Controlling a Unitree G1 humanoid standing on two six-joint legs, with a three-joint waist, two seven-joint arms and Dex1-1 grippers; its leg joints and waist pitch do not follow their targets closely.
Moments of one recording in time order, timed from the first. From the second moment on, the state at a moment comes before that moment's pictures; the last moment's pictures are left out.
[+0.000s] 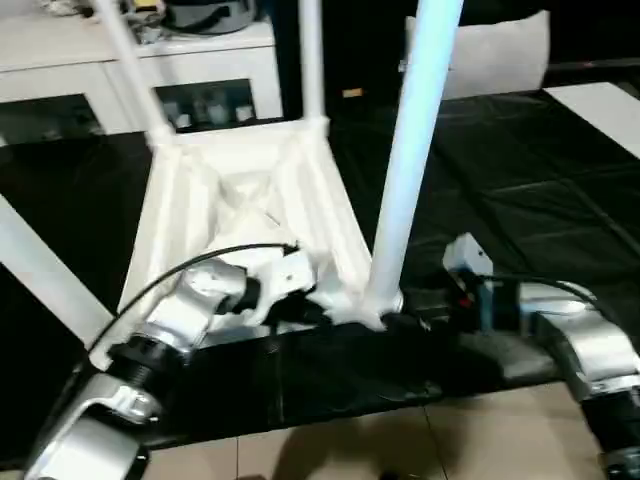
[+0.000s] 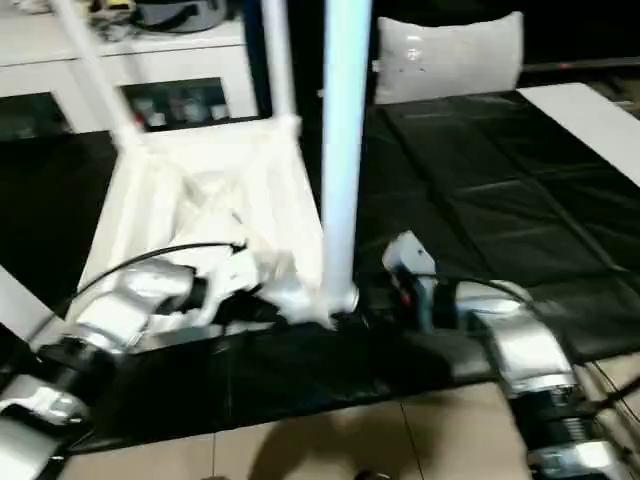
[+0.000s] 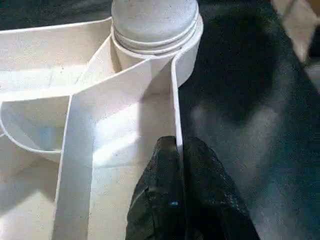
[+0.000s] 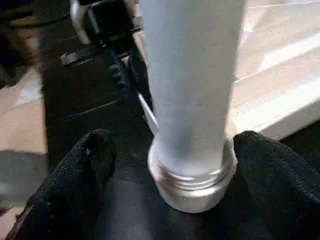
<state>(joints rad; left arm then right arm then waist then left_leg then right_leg) -0.57 0.41 -0.39 0.49 0.04 0.06 -1.29 -0.34 -0.54 0.14 0.22 0.27 0.28 1.26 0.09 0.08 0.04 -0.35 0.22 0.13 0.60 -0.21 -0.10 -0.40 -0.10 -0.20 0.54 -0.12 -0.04</state>
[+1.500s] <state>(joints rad) -0.51 0.40 -0.35 0.40 0.02 0.24 -1.24 -0.34 -0.36 0.12 0.26 0.26 0.32 1.11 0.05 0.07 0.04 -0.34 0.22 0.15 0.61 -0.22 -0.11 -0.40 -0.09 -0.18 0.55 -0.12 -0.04</state>
